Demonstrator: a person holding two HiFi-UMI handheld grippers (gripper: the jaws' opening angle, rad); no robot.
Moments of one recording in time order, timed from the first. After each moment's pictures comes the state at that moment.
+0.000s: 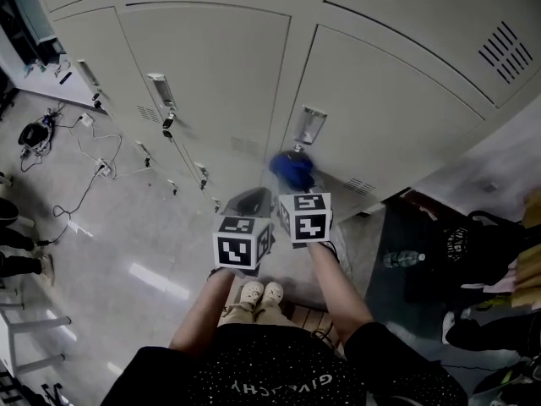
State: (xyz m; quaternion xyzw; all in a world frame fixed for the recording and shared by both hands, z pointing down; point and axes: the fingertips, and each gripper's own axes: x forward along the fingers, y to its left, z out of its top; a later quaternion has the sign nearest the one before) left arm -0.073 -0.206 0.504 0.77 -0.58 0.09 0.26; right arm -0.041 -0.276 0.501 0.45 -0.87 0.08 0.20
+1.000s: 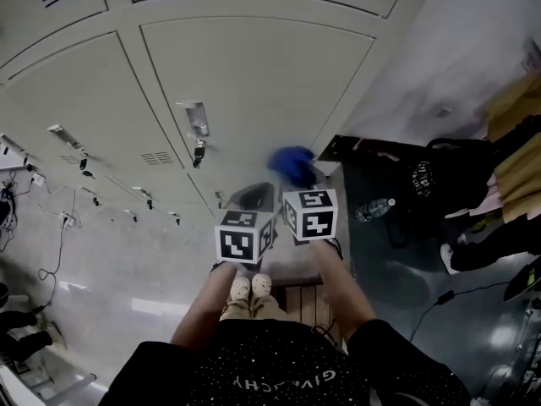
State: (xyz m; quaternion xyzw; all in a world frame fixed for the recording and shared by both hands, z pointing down) left arm 0.107 -0.211 0.509 0.86 -0.42 0.12 0.25; right arm 0.151 -0.259 0.498 0.58 -0.79 0.13 0.17
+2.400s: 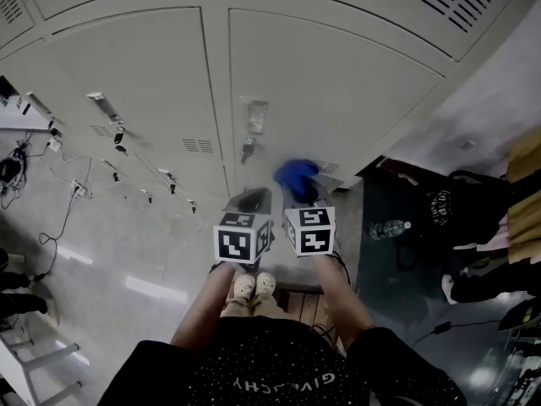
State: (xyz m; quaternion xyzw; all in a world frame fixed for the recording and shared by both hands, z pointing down) left arm 0.020 -0.214 0.530 0.82 -0.49 0.12 0.29; right arm 0.073 -0.249 0.530 0.53 -0.82 0.11 0.21
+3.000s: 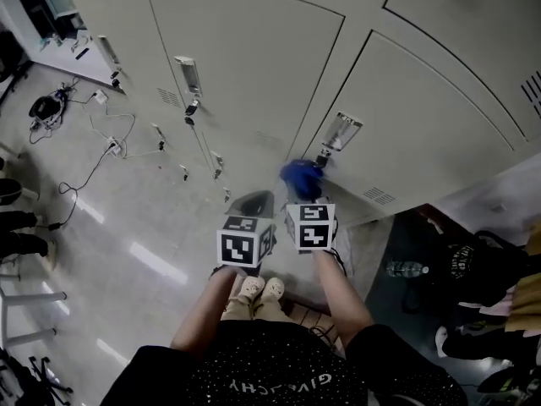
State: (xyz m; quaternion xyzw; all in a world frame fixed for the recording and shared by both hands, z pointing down) left arm -0.106 -0.197 0.539 0.74 -0.60 0.09 0.30; right arm -0.060 -0.263 0.551 0.43 -0.87 0.08 0.24
